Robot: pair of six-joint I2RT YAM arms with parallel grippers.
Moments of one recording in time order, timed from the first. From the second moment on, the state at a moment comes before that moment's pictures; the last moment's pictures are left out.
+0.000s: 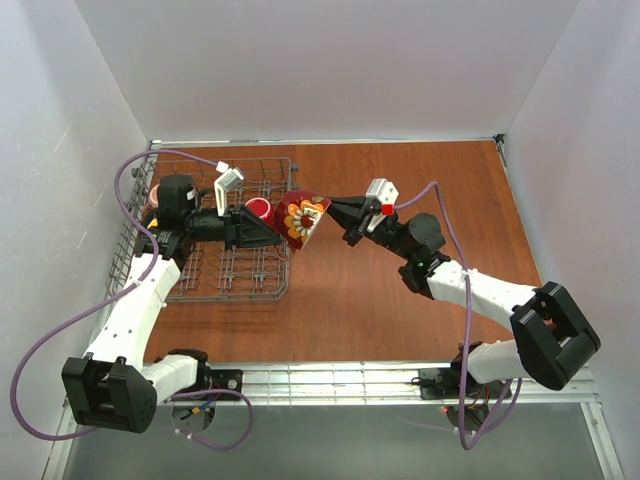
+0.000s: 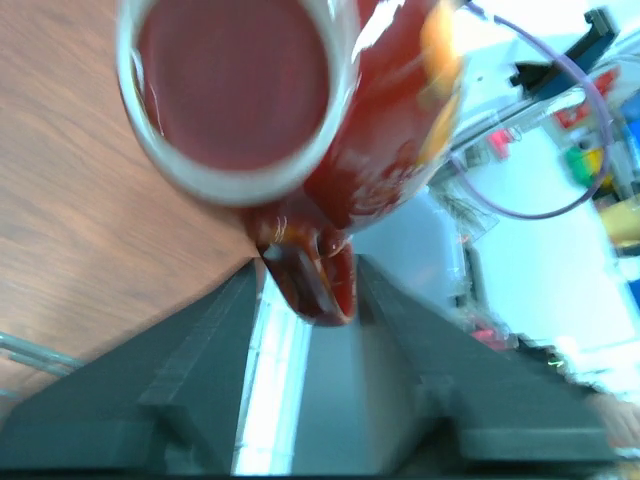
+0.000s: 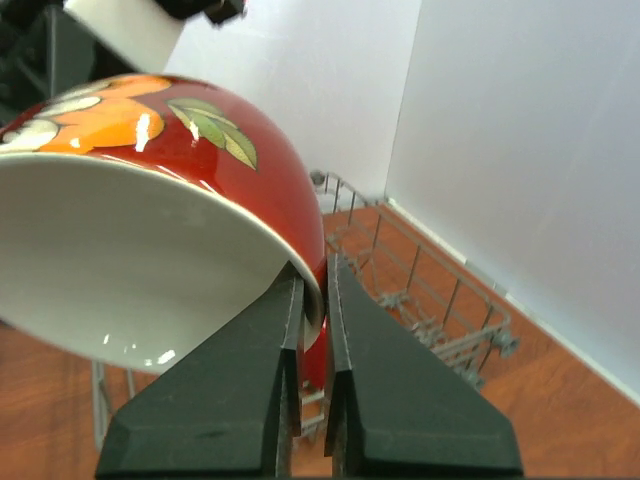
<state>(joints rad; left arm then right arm) -0.14 1.11 0.99 -0.37 1.34 -0.26 0.71 1.35 0.71 1.03 -0.43 0.05</state>
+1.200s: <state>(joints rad) -0.13 1.16 1.15 -0.61 0.68 0.07 0.23 1.33 1.04 -0.50 -0.14 0.00</state>
